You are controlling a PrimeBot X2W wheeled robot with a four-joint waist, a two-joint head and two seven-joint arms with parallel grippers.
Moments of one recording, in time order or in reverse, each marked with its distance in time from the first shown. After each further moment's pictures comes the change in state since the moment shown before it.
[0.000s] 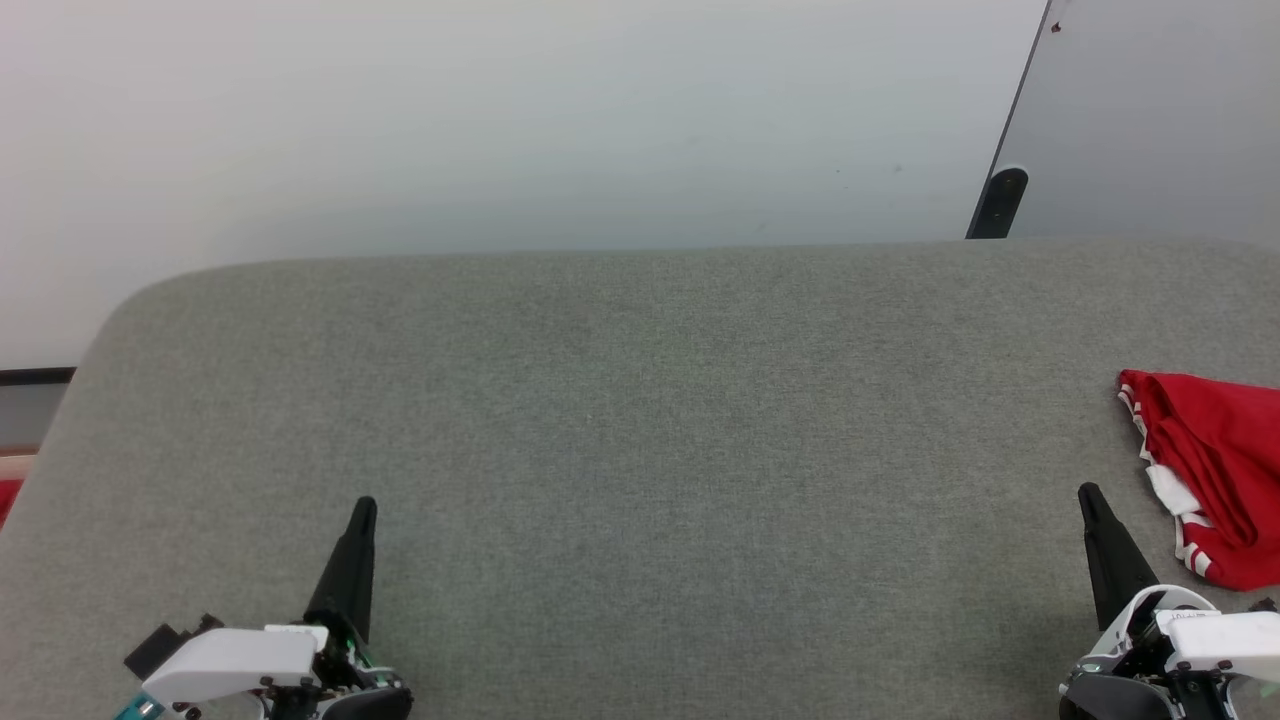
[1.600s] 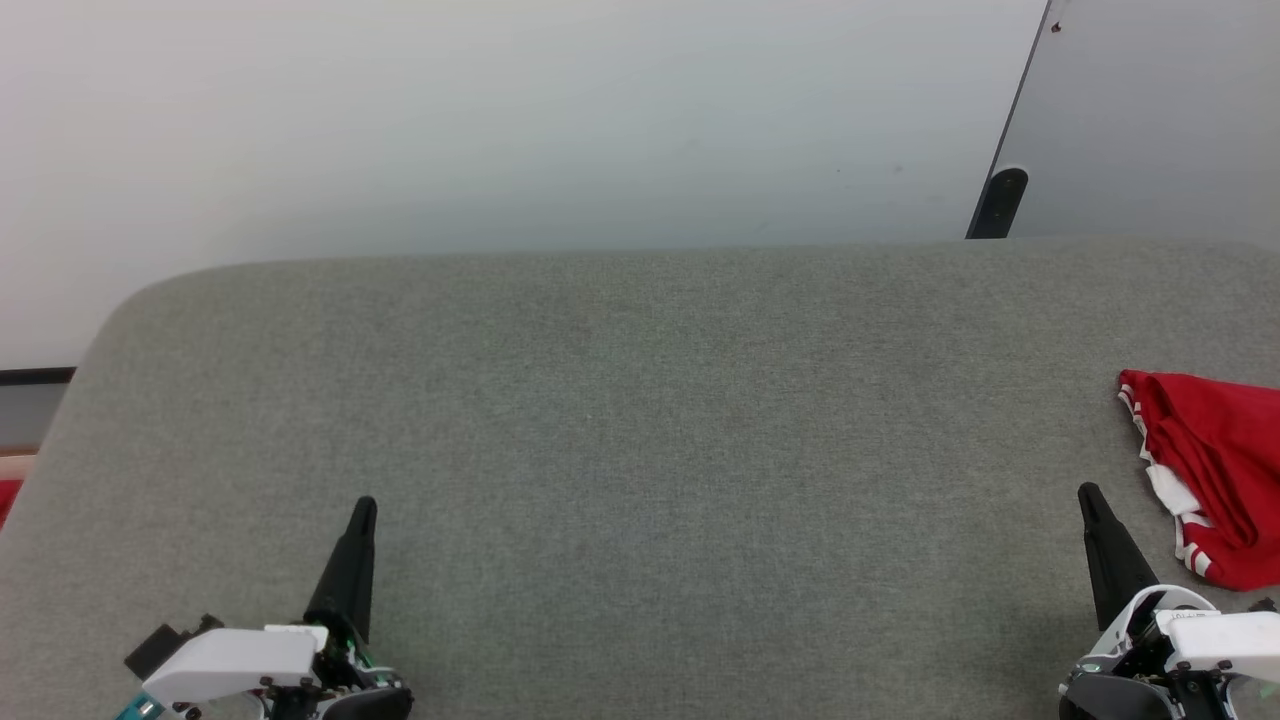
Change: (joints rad) left arm 0.000 -0.003 0.003 0.000 0.002 0.000 0.004; right arm 0.000 0.000 0.000 0.000 0.000 0.000 0.000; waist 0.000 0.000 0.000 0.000
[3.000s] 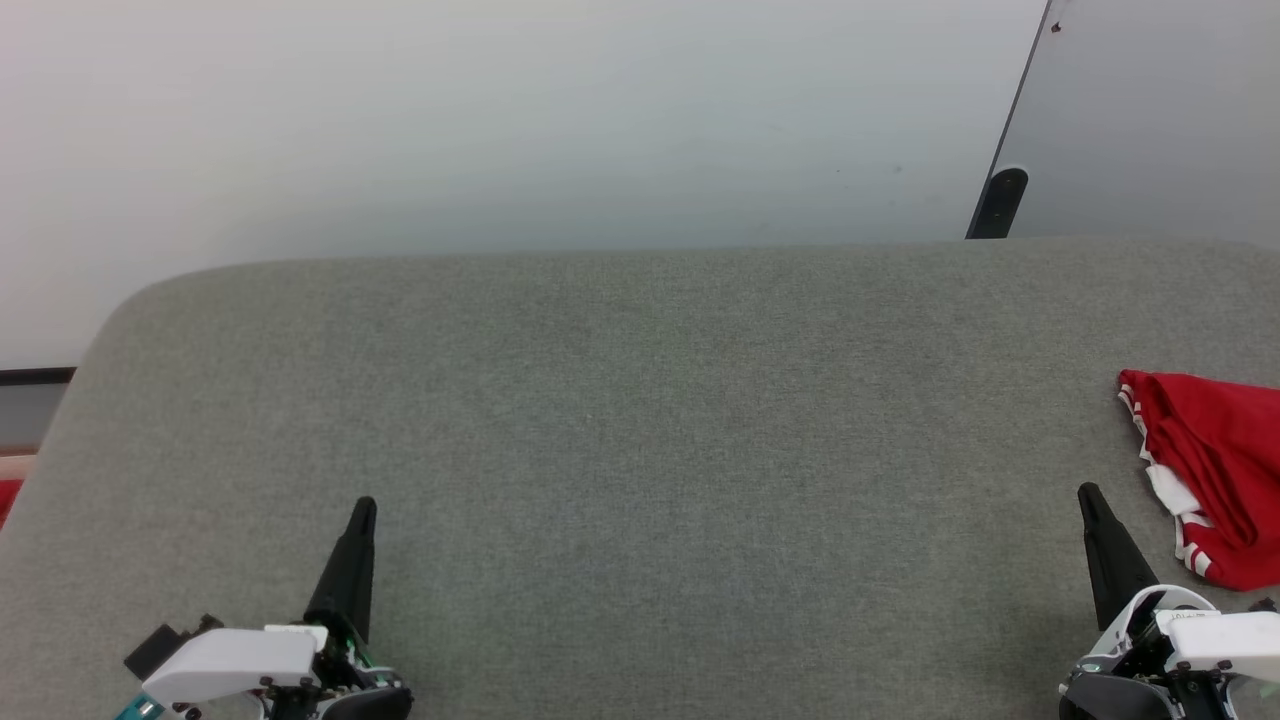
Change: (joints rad) left arm 0.000 -0.001 0.002 0.000 0.000 0.000 0.000; right arm 0.000 0.000 0.000 0.000 0.000 0.000 0.000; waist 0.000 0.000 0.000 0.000
